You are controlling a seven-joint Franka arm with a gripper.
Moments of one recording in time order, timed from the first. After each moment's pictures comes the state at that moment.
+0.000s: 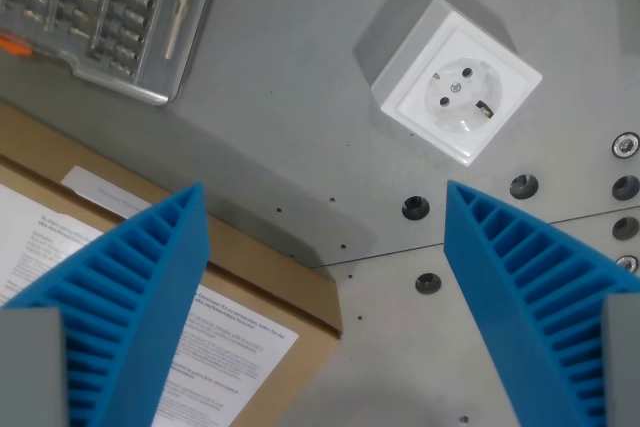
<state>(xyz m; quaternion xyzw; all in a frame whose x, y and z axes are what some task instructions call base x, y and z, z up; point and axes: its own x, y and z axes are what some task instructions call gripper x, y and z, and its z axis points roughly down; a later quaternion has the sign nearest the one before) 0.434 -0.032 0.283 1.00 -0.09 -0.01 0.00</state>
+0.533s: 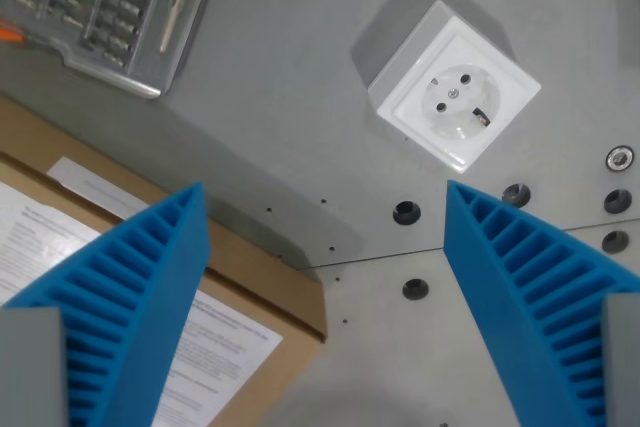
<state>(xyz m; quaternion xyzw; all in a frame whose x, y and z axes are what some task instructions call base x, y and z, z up) 0.435 -0.036 0.277 1.00 -0.06 -0.01 0.00</state>
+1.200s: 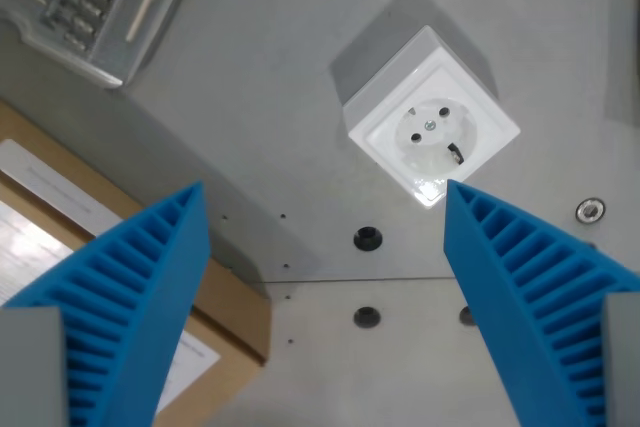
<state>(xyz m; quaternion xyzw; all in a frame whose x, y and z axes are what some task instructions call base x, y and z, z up) 0.436 -0.053 0.254 1.00 0.01 -0.01 0.00</state>
